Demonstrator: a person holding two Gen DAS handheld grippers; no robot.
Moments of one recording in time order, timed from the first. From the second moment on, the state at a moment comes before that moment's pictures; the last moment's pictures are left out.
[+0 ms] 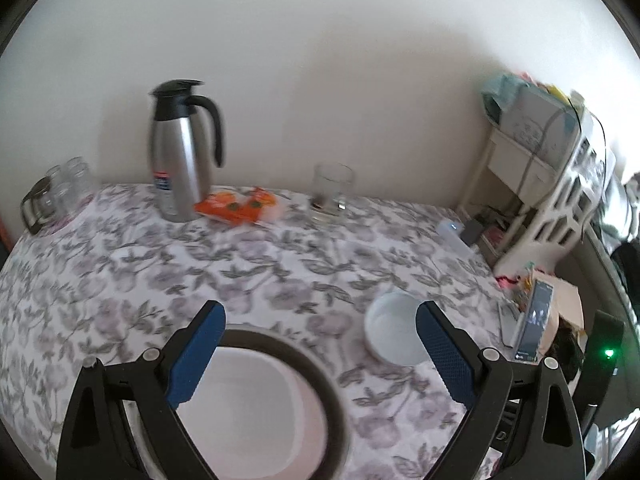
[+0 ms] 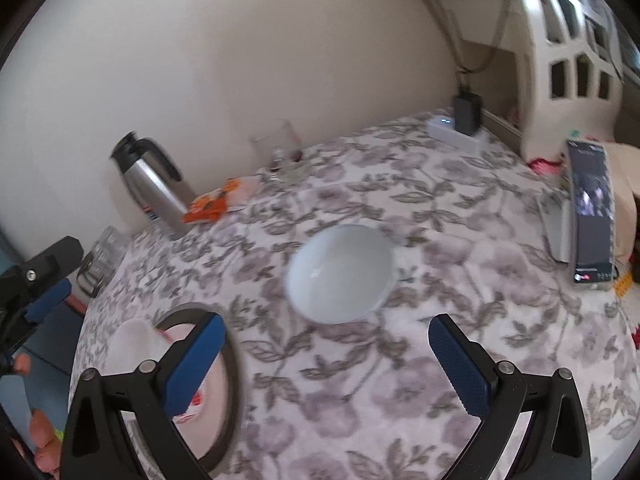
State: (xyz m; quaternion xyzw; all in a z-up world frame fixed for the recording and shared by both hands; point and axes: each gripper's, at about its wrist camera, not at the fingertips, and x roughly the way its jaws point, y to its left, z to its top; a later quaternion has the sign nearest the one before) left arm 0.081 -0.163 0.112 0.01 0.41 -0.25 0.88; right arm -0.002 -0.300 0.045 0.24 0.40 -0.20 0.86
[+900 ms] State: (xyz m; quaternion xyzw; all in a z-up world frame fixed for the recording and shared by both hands) left arm 0.132 -0.277 -0.005 0.03 0.55 -0.24 0.80; right arm 0.025 -0.369 -0.030 0.31 0.44 -0.21 0.82
